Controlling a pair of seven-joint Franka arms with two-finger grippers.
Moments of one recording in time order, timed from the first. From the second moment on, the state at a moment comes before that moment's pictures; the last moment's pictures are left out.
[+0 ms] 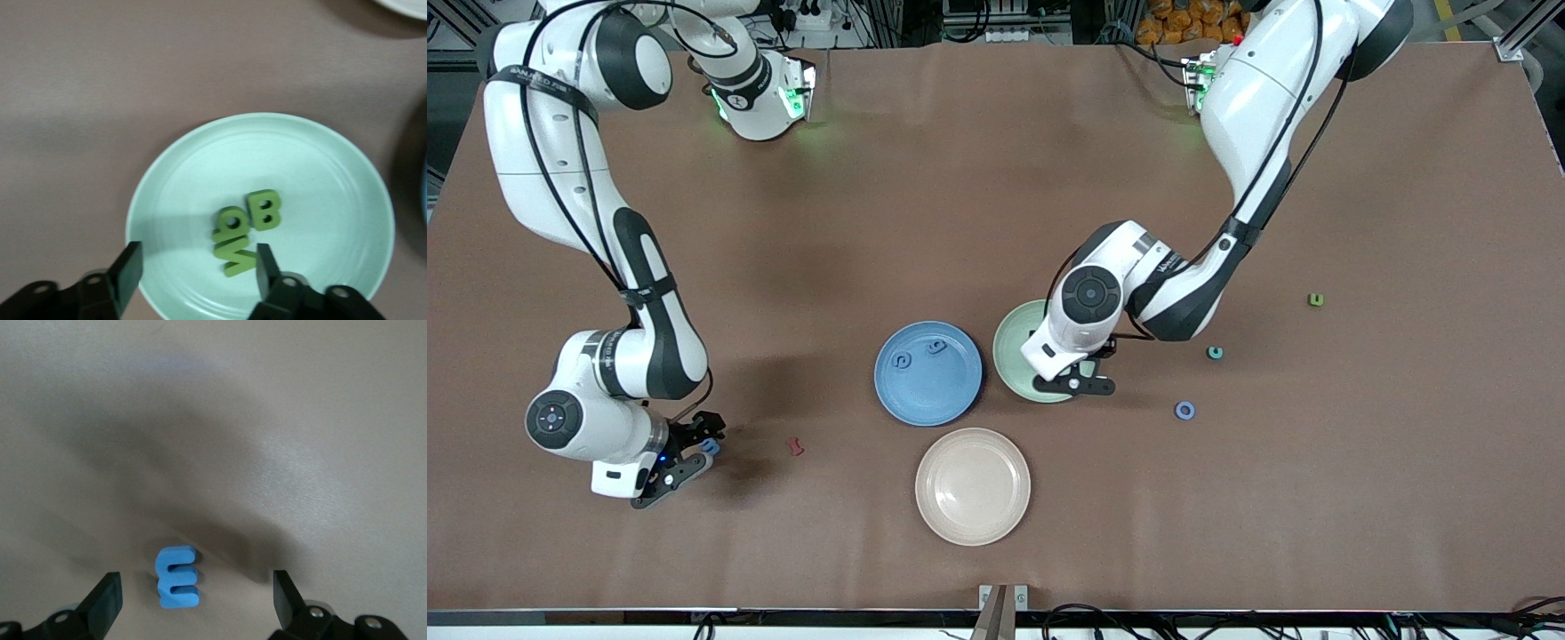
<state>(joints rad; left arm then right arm) -0.36 0.79 -0.34 -1.42 0.24 2.09 -0.66 -0.05 0.92 0.04 -1.32 -0.06 2.23 -0.63</state>
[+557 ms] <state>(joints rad) -0.26 0.66 -0.31 -1.46 0.44 1.82 -0.49 -0.04 0.92 0.04 -1.32 -0.06 2.22 -0.63</state>
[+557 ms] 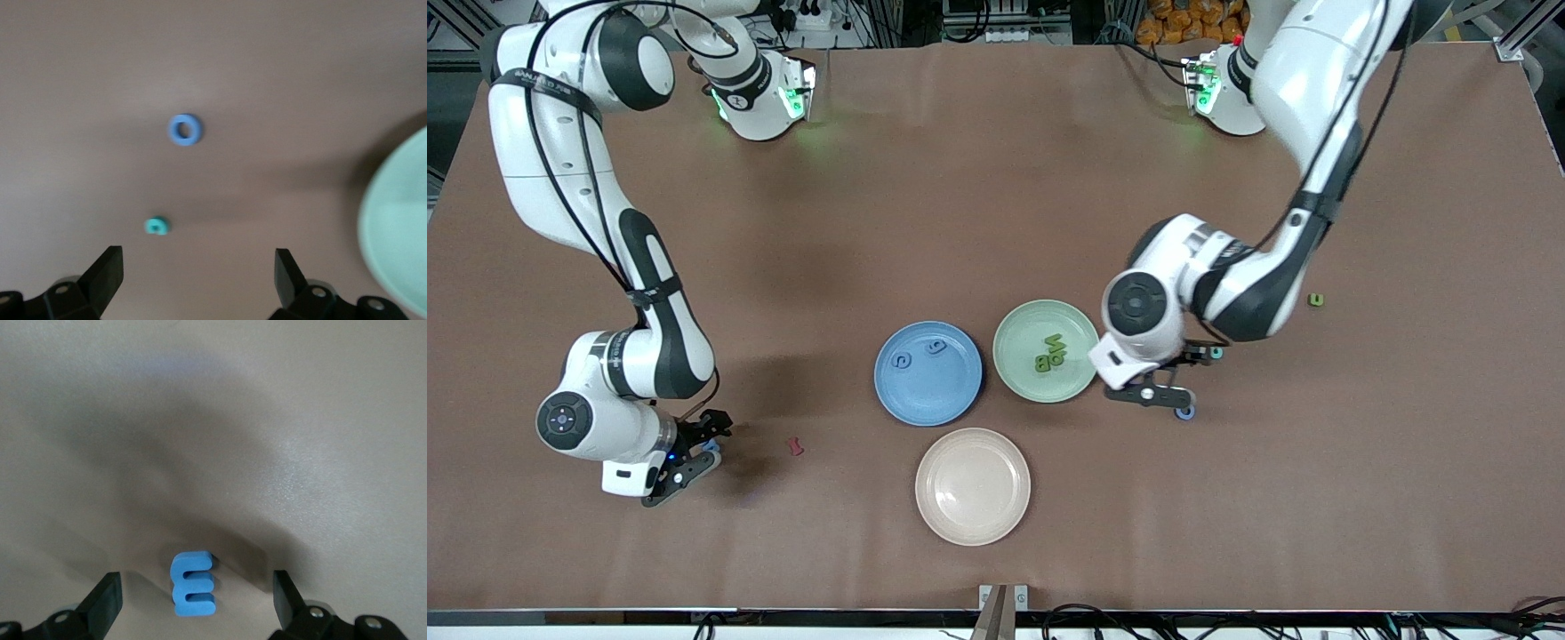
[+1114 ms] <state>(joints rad) 0.36 0.46 -0.71 -1.85 0.44 1.95 -0.37 -0.04 0.92 0.04 -1.32 -0.06 2.22 -0.63</state>
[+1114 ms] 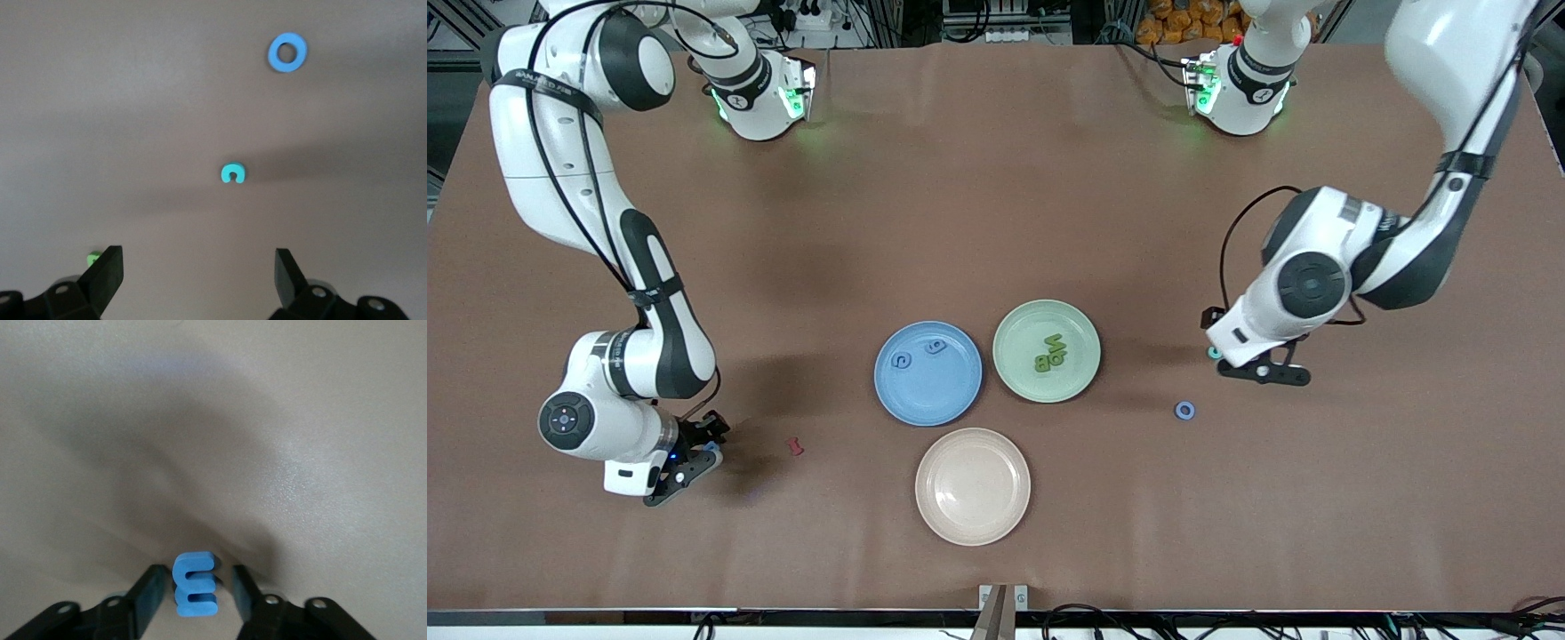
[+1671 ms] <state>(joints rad) 0.79 0.46 -0.90 -2.12 0.47 2.20 -0.25 0.00 0.92 0.07 -1.32 0.07 2.18 -0.62</state>
